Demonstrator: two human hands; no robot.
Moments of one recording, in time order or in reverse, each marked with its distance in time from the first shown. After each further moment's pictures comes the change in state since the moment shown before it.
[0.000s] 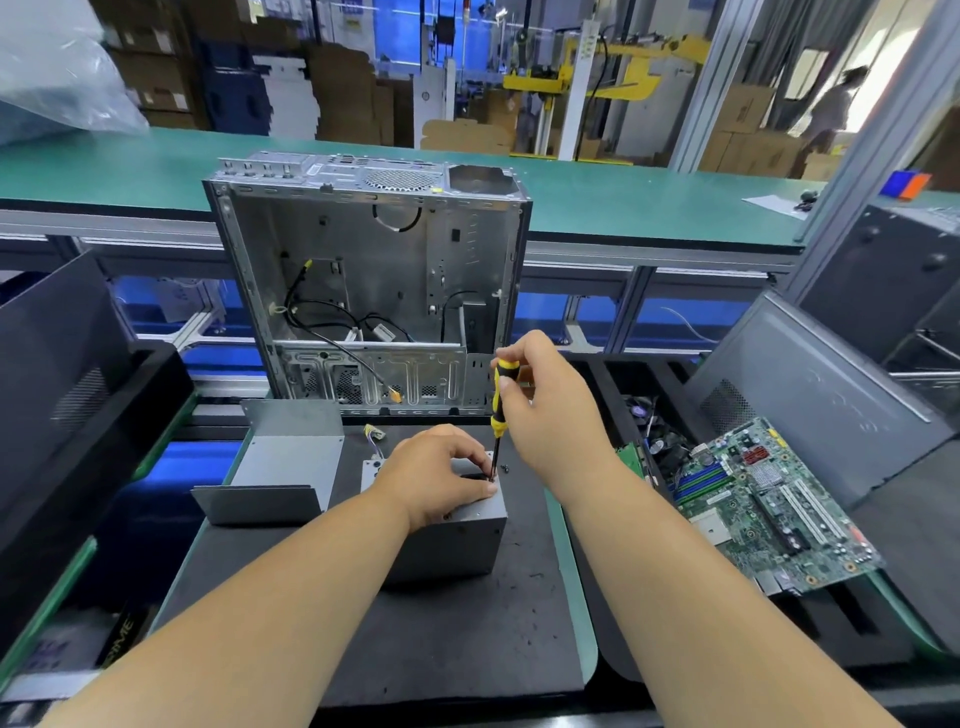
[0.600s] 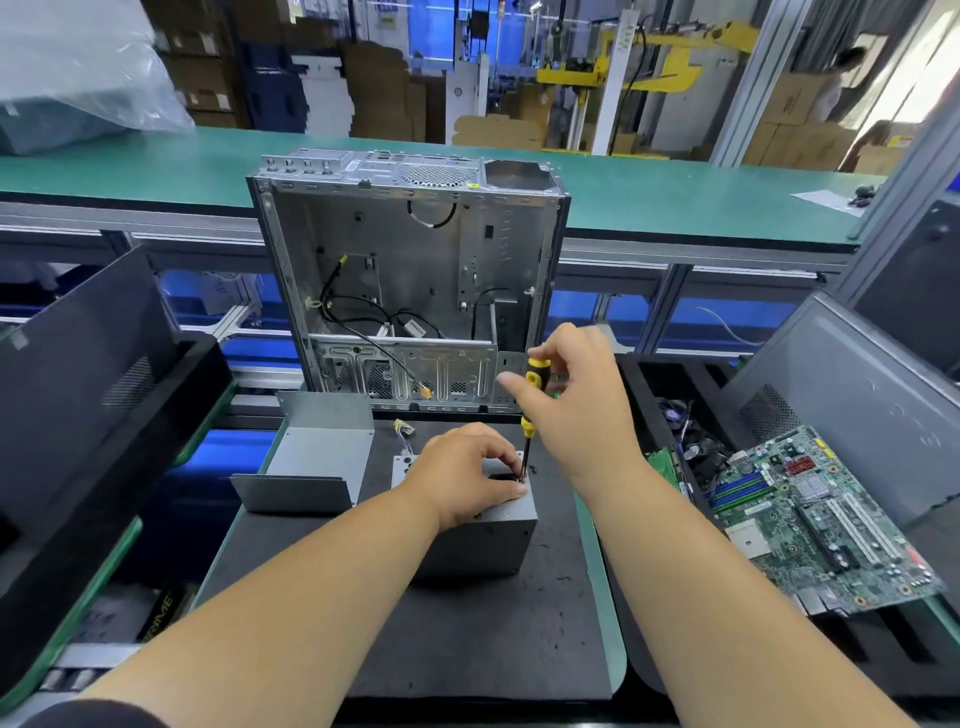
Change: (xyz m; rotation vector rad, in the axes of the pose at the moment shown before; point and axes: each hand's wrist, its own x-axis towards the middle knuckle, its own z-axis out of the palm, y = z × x) left_hand -0.002 0.000 -0.001 0.047 0.007 0.033; right_hand 0.008 0.005 0.010 -0.046 0.138 -0.108
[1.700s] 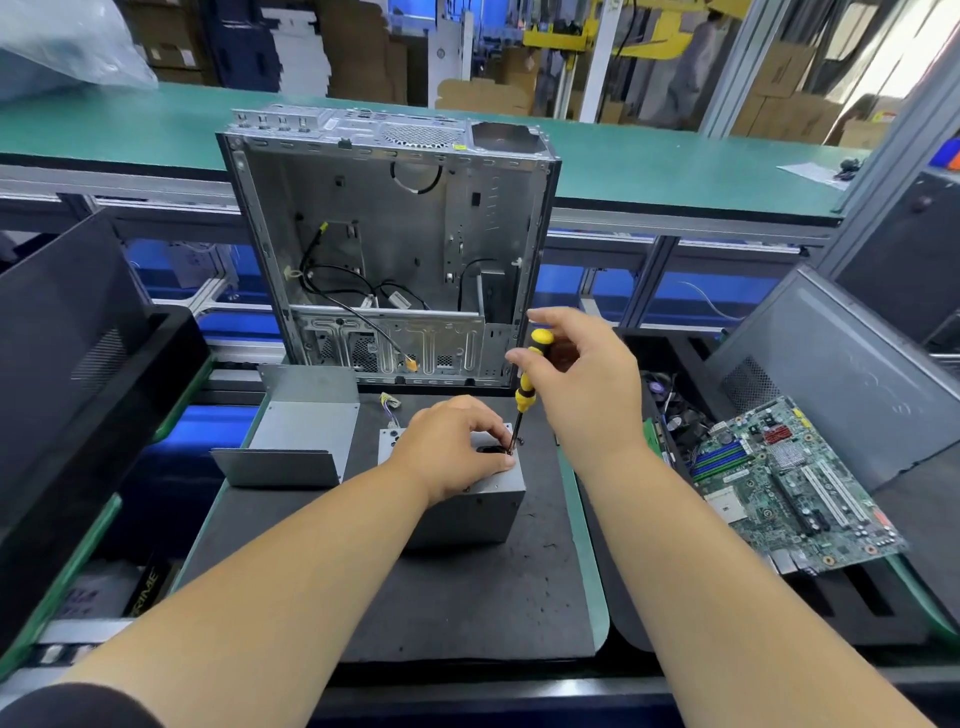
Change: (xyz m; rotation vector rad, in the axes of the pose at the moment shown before) left_hand -0.003 0.001 0.000 0.042 0.007 0.004; right_hand -0.009 0.003 -0.006 0.055 0.092 0.093
